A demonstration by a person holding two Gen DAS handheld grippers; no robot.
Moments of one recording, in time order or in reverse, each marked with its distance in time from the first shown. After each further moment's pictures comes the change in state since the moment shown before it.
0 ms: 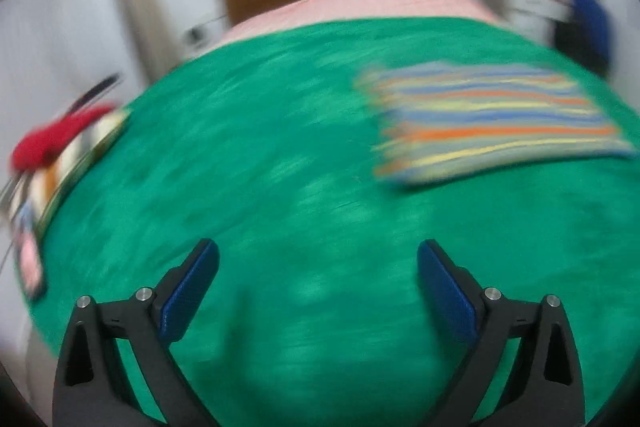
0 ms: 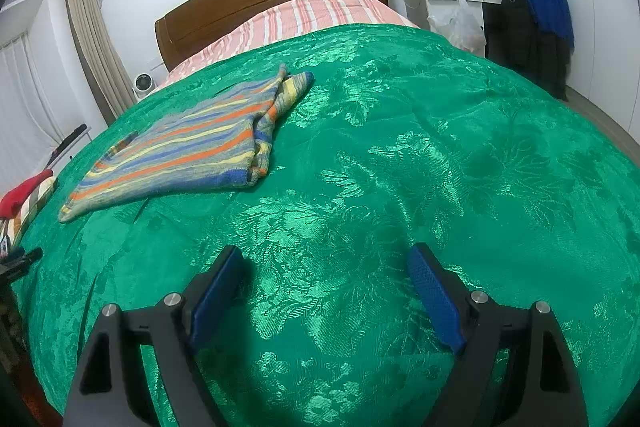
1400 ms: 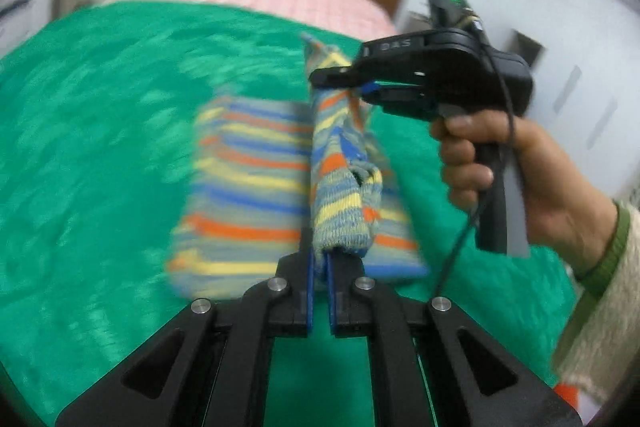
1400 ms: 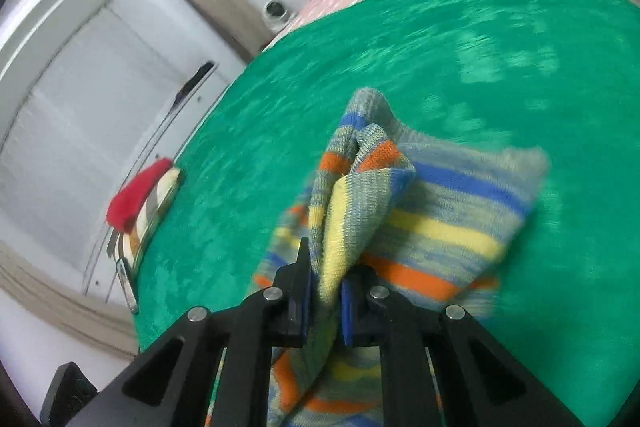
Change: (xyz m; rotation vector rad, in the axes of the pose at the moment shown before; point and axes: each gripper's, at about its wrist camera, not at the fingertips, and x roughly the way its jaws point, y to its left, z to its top) left arm 0.032 -0.016 0.061 -0.321 0.083 -0.452; right arm 0.213 0.289 0.201 -0.099 0.390 0.584
